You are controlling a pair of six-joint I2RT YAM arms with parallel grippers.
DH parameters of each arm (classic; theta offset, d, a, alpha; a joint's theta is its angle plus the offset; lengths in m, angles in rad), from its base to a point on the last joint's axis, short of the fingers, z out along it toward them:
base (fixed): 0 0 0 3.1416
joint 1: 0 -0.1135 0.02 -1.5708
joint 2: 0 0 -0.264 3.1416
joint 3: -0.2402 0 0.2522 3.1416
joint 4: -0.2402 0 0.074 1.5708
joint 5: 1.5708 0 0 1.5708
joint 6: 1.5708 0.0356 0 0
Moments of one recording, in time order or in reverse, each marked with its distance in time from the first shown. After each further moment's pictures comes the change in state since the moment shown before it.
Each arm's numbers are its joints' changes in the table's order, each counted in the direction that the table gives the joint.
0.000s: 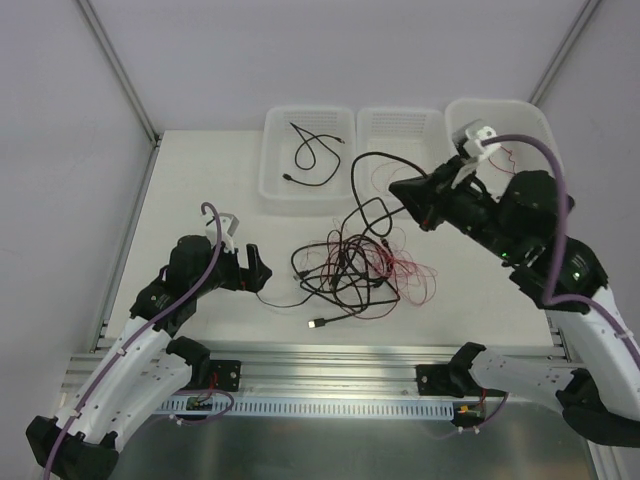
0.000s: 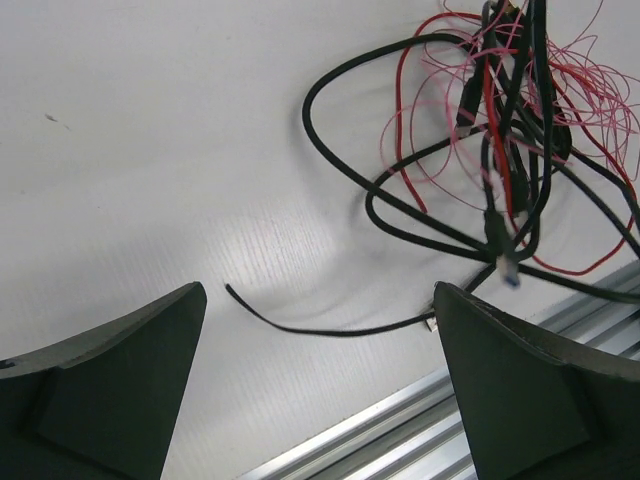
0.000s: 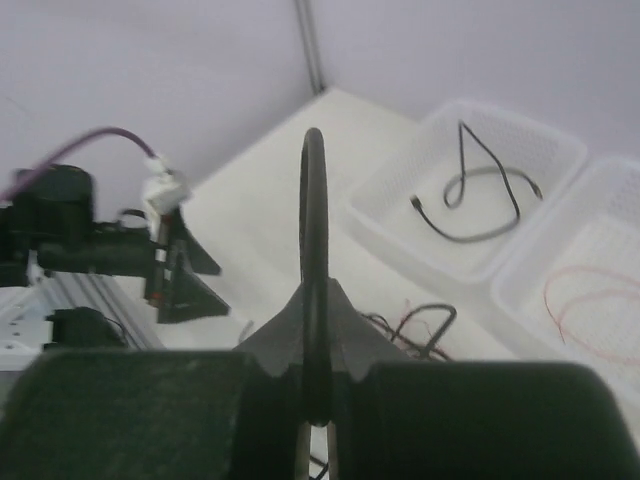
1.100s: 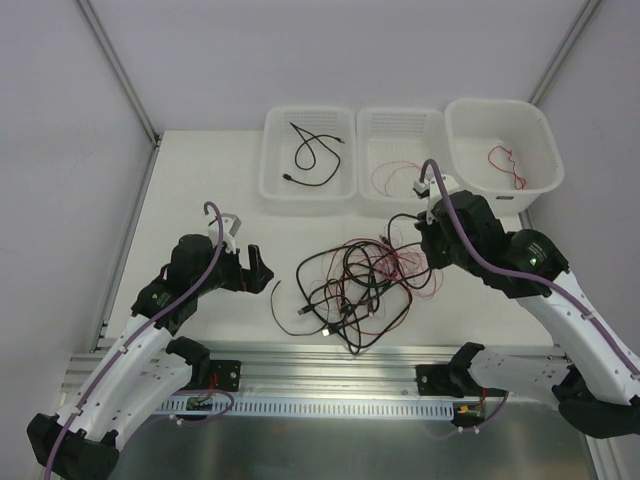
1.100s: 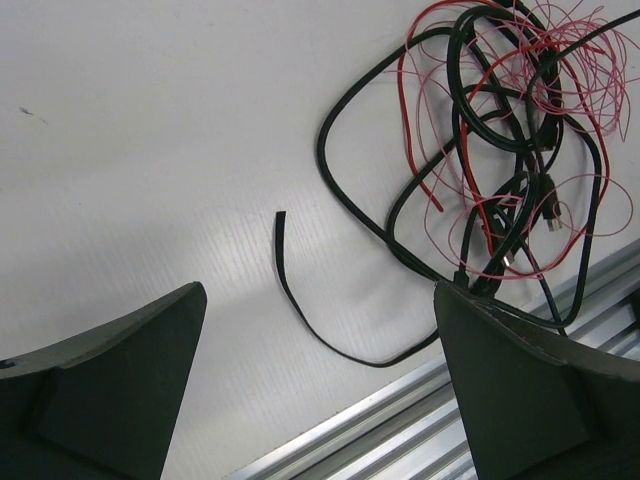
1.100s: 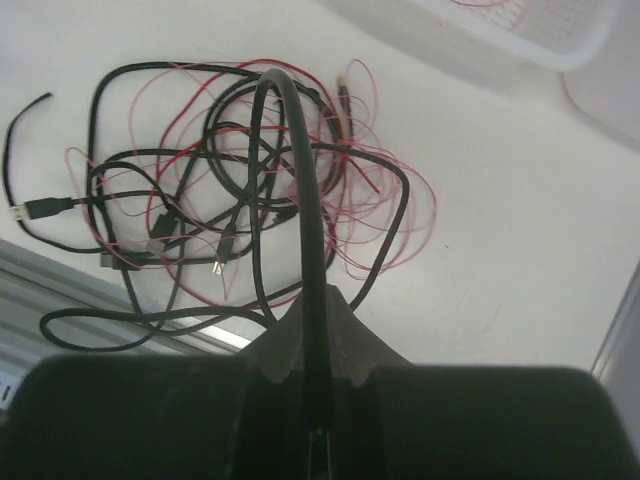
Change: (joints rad) left arm -0.012 -0.013 0.000 0.000 0.041 0.000; right arm -0.002 -0.027 0.100 -0.516 0.264 0.040
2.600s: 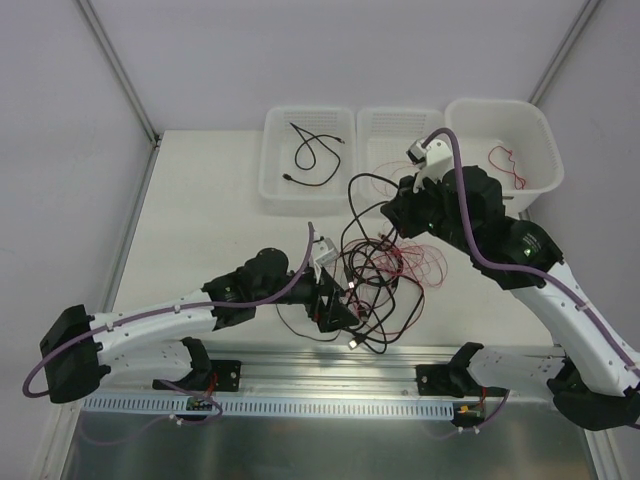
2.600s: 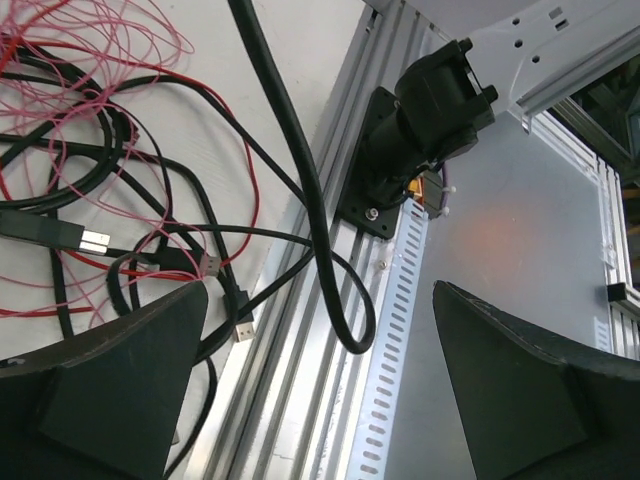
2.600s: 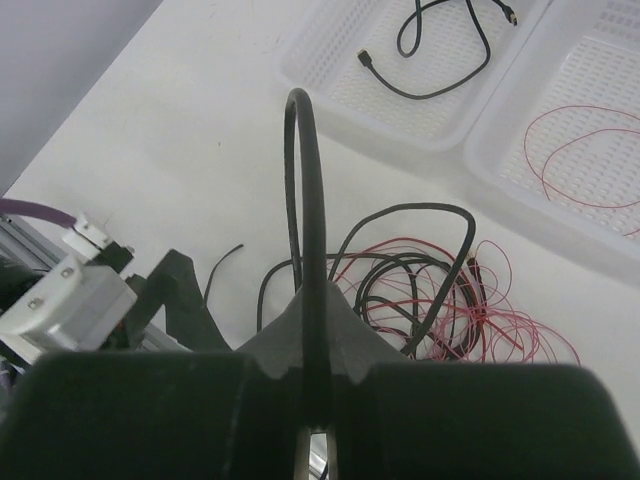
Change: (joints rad) left arm 0.603 -0.387 -0.037 0.652 0.211 -0.105; right arm 0.000 -0.050 -0.062 0.356 -0.179 0.034
